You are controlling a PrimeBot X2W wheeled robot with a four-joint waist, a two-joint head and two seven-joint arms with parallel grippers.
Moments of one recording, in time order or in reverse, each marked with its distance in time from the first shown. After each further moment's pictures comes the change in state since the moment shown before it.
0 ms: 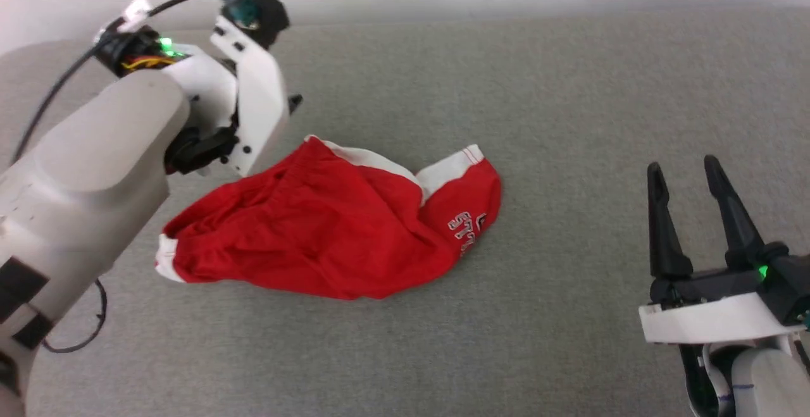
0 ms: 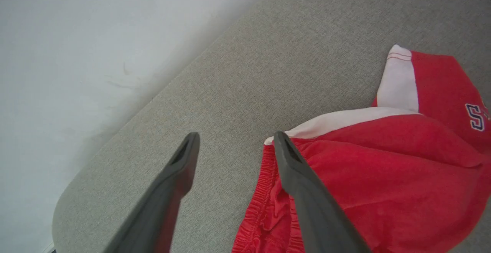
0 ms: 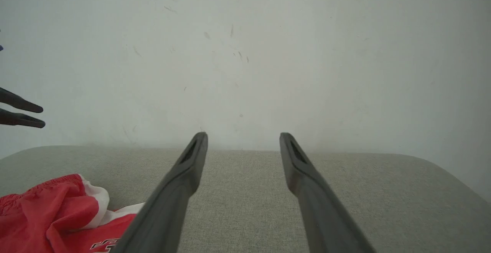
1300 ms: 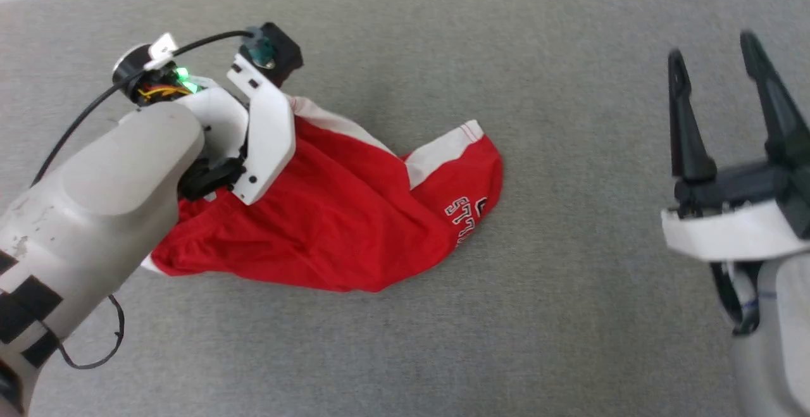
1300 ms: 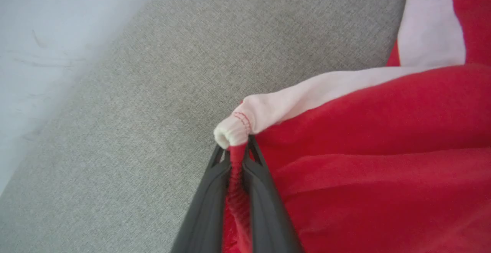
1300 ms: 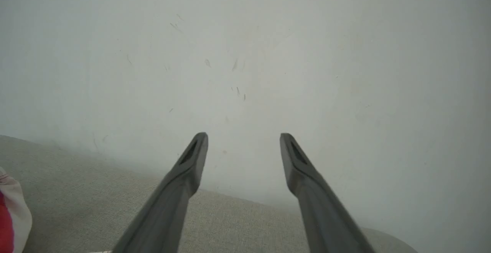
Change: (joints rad) left arm 0.034 -0.015 -0.063 0.020 0.027 -0.009 -0.022; right arm -0.244 -0.063 0.012 -0.009 -0.141 0.000 0.000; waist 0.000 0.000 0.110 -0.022
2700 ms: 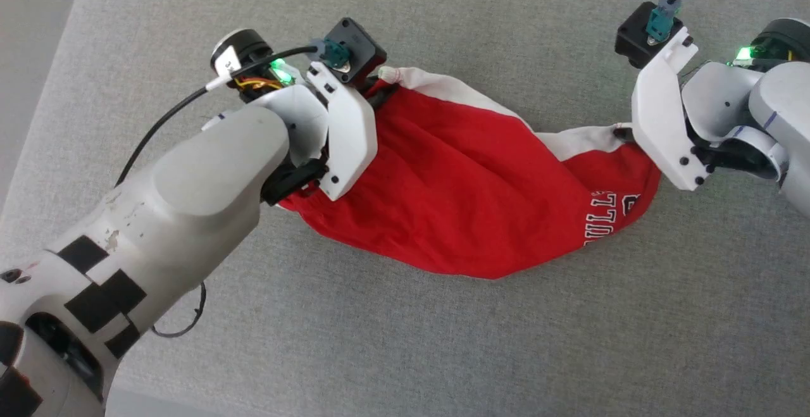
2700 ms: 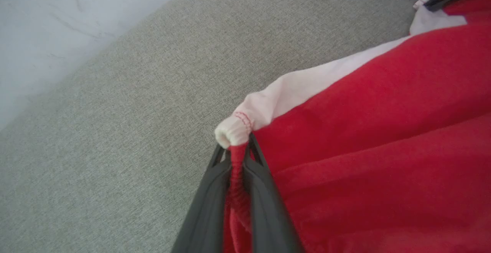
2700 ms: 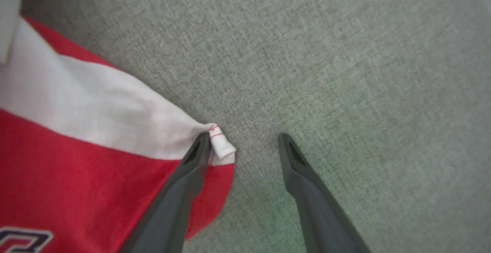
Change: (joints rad) left arm -0.004 -0.165 -0.002 0.038 0.018 0.000 -0.327; right arm -0.903 -0.533 1.262 0.539 0.968 0.000 0.983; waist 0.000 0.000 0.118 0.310
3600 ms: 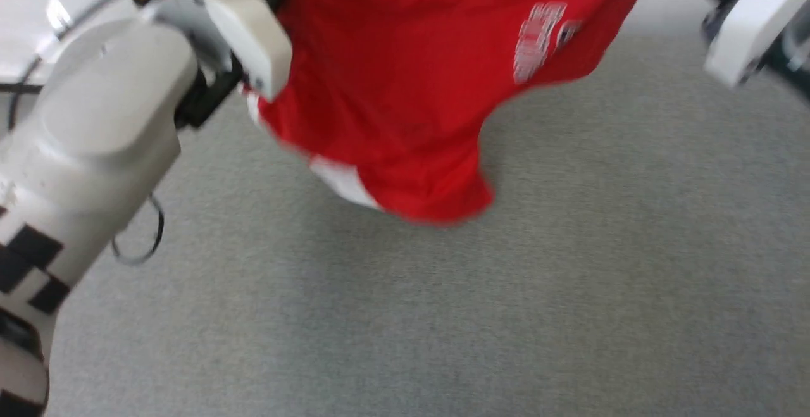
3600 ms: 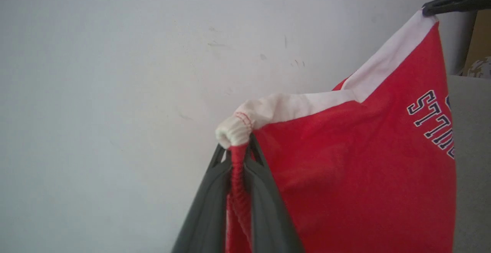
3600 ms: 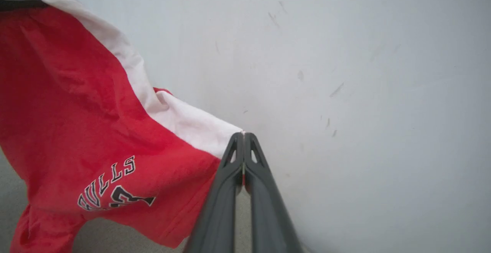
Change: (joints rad) left arm -0.093 0.098 0.126 0.035 0.026 0.050 -0.354; right arm -0.085 -0.043 -0.067 0.083 0.053 0.000 -0.853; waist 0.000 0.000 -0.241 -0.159
